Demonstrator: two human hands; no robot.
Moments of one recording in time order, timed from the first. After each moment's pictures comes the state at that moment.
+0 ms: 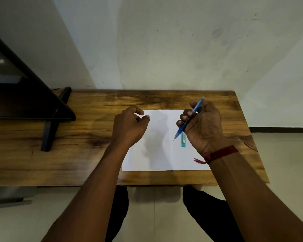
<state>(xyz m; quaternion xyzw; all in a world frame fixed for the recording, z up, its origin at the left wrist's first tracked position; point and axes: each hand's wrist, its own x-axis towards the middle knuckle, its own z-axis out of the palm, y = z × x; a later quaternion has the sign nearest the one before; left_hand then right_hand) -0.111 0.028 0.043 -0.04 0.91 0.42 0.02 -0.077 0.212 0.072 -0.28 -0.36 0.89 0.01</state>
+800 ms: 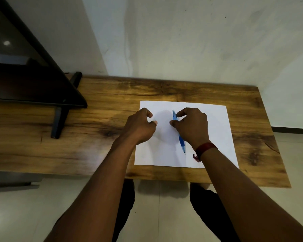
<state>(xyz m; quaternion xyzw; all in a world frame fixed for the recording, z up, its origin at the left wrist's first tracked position) -0.111 0.006 0.018 -0.04 0.90 0.39 0.19 -0.093 0.164 0.018 -0.20 -0.92 0.32 -0.01</state>
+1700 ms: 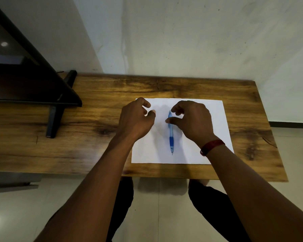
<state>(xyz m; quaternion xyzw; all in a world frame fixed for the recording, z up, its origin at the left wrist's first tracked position) -0.112 0.014 0.013 0.00 0.93 0.35 0.02 -0.092 0.184 0.015 -0.06 -0.96 0.26 0.01</state>
